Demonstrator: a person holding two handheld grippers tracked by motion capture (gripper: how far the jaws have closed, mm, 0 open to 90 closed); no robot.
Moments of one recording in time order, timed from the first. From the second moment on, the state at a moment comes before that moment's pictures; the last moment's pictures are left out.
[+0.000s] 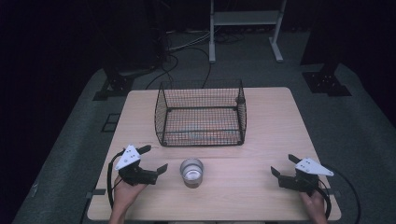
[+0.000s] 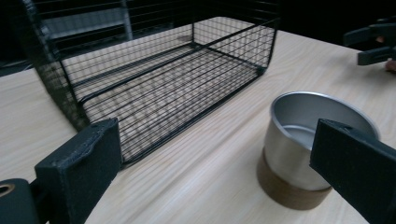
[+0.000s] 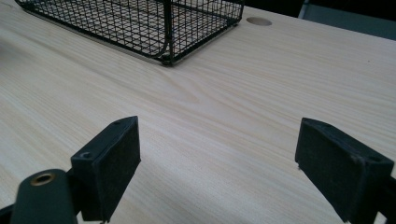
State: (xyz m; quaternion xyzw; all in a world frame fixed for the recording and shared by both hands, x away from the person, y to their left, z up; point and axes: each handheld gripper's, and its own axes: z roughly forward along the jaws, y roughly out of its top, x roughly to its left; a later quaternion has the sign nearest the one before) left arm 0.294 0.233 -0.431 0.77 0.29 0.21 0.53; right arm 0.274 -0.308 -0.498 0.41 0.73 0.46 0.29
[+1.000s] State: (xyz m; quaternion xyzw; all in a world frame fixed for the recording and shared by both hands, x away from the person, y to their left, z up) left arm 0.289 0.205 -0.403 0.80 0.22 0.16 0.53; right arm 0.274 -0.308 -0.498 0.41 0.73 0.46 0.29
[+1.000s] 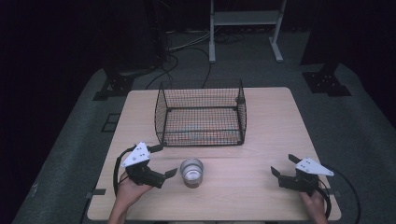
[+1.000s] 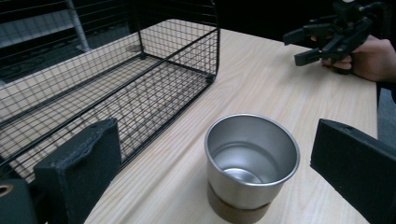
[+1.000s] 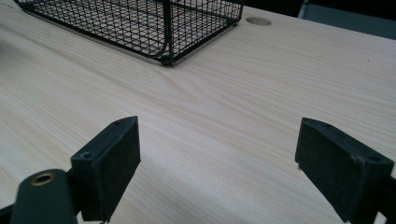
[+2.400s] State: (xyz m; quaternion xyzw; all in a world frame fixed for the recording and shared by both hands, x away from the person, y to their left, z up) left arm 0.305 0.144 -0.440 0.89 0.18 0.09 0.42; right arm 0.274 -0.308 -0.498 0.41 0.74 0.46 0.29
